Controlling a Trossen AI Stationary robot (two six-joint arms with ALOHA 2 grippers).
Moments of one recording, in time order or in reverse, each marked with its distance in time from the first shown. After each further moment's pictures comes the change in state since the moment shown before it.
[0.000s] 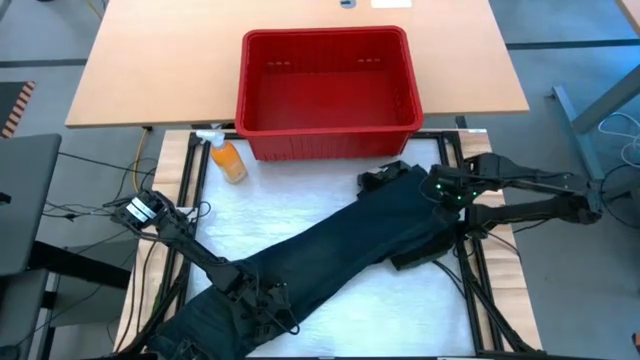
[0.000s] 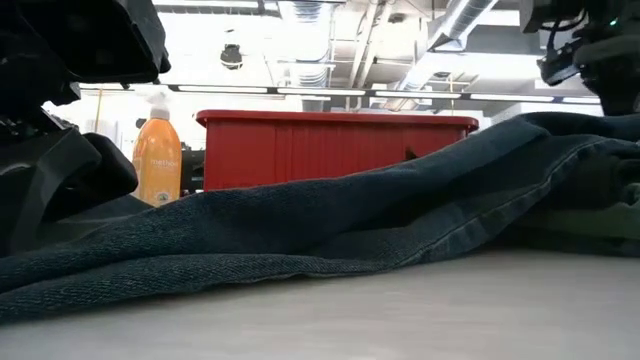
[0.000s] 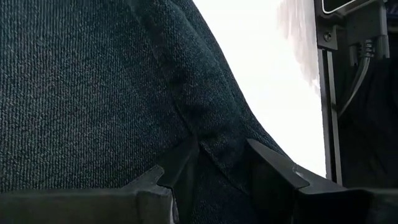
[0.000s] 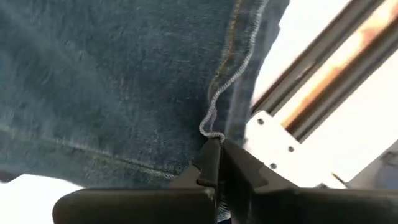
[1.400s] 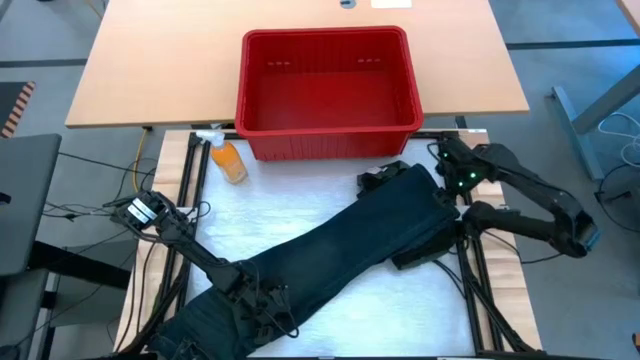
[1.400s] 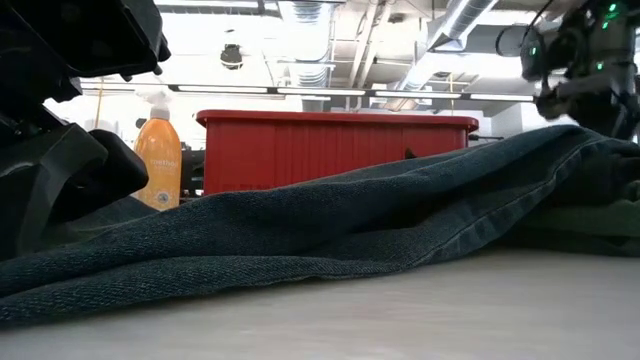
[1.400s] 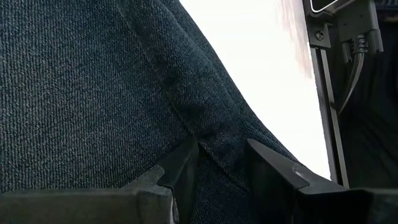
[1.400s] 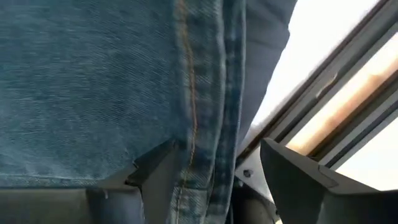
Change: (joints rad) left arm 0.006 0.003 -0.001 0.041 -0.028 0.083; right arm -0.583 -0.061 -0.147 0.215 -0.172 -0.475
